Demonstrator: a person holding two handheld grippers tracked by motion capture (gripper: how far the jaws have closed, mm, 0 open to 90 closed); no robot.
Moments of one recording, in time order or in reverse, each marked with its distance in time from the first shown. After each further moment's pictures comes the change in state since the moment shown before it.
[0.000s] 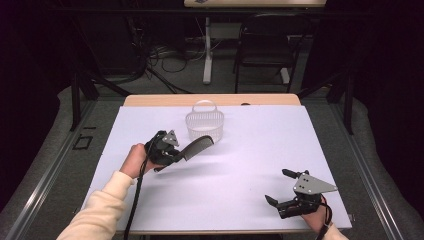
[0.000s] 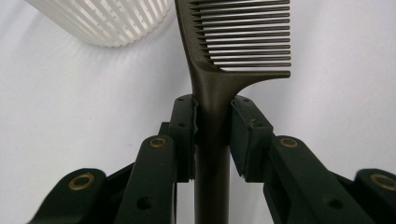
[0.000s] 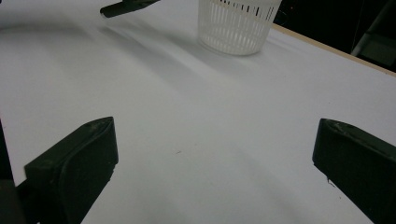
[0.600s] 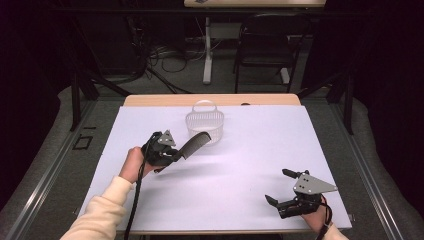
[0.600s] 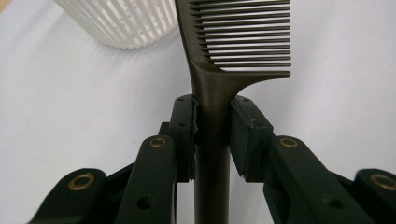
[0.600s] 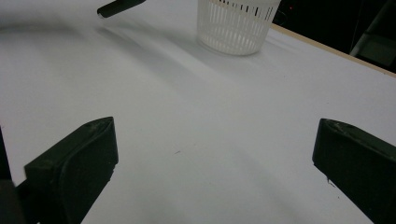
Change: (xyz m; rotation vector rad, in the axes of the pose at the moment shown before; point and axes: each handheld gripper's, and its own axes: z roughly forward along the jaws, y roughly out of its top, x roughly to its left) left arm -0.005 -0.008 -0.006 -0.078 0.050 -0.076; right arm 0.000 0.000 0.000 -0.001 -0.004 -0.001
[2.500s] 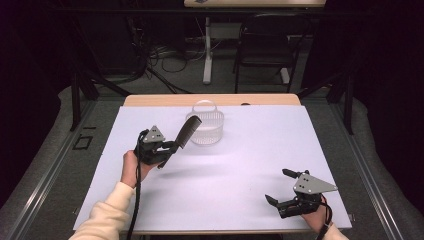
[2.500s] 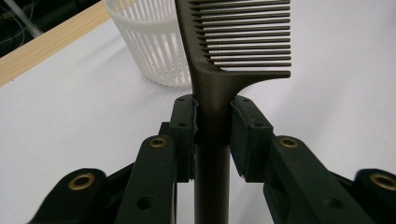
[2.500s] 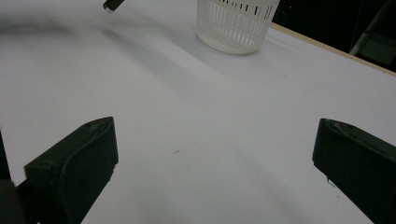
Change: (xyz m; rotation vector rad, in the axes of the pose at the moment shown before) left arm 0.003 -0.015 -0.014 -0.254 0.089 -0.176; right arm 0.000 0.000 0.000 0.002 -0.002 0.004
